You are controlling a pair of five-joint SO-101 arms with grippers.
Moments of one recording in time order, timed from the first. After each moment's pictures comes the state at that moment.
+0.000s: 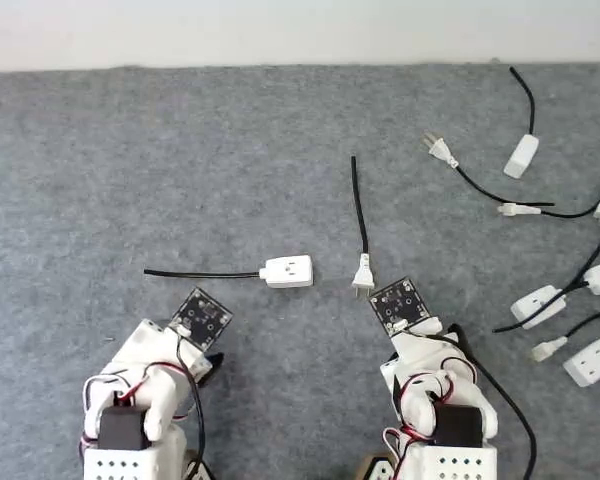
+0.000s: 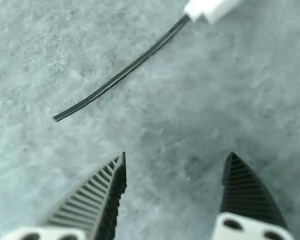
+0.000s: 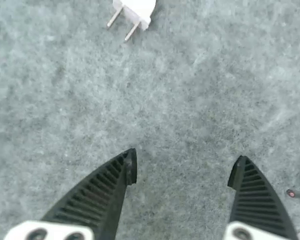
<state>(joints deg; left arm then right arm) -5.3 -103.4 96.9 71.7 -31.5 -0.4 -103.3 95.5 73.4 28.9</state>
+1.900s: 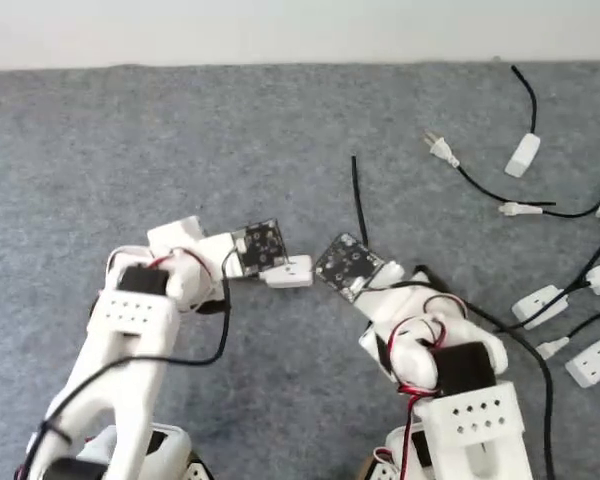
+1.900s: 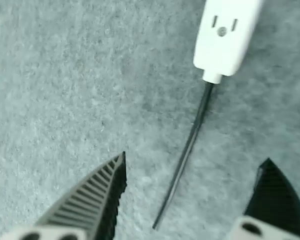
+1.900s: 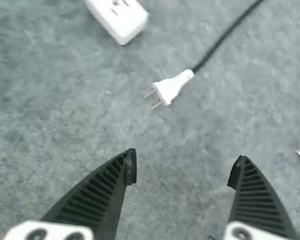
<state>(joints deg) 3.8 -23.7 49.5 44.0 -58.1 -13.7 -63.9 55.9 74.4 38.2</state>
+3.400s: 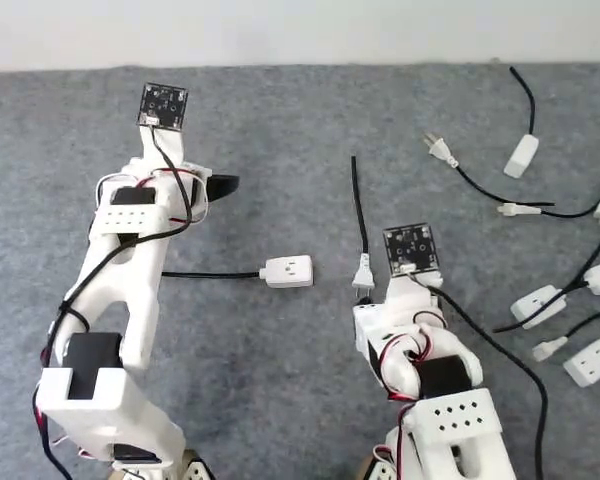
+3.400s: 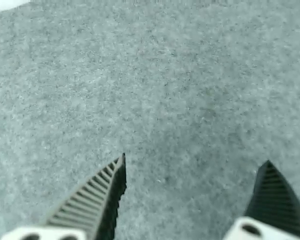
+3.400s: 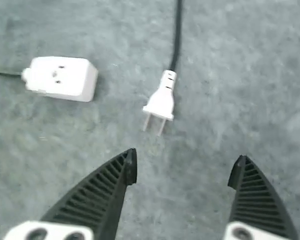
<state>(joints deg) -5.3 10.8 17.6 32.9 -1.3 -15.6 -66.9 75.3 51.3 -2.9</state>
